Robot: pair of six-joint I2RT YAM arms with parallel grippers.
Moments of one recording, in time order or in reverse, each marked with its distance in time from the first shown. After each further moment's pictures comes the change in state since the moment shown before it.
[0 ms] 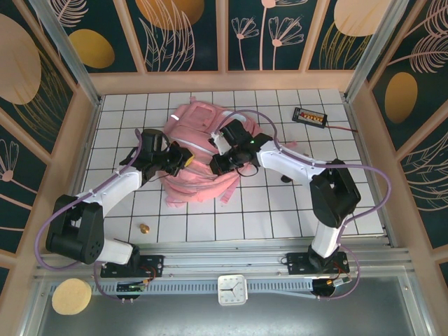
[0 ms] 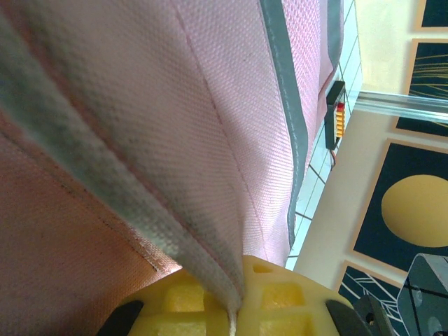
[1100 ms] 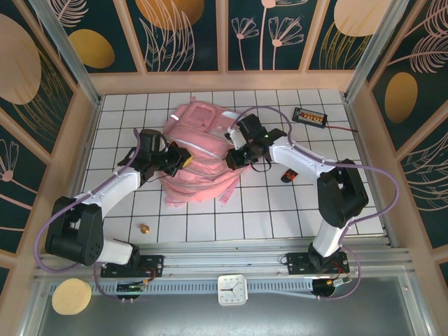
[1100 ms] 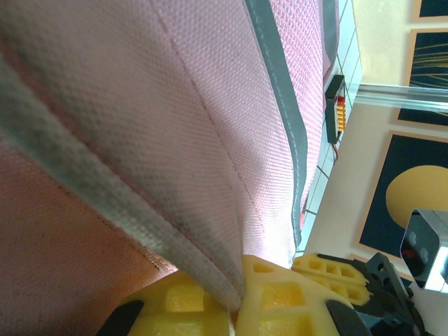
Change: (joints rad) left arm 0.016 -0.013 -0.009 -0.008 0.024 0.053; right arm -0.129 -0.036 -0.043 -0.045 0.026 -0.100
